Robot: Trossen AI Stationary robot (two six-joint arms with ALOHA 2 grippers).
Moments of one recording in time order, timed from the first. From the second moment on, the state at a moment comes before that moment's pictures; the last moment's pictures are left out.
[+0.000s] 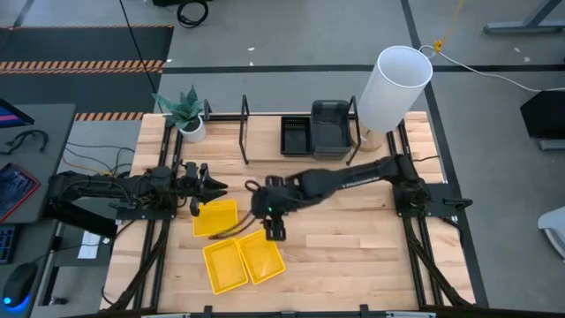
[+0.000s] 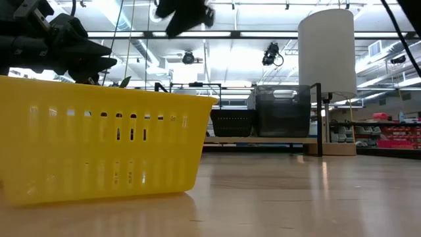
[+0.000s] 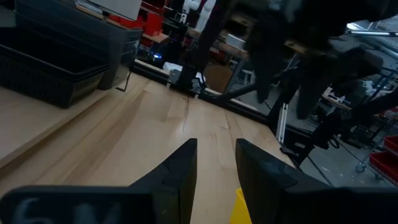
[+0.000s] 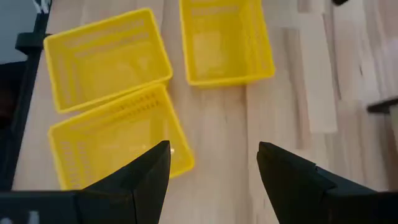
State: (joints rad) left arm 0.02 0.33 0.01 0.30 0.02 -0.40; right arm 0.21 2.11 2.09 -0.95 0.08 0.18
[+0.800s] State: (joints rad) left arm 0.02 0.33 0.01 0.30 0.02 -0.40; right arm 0.32 2.14 1.90 -0.73 0.26 0.24
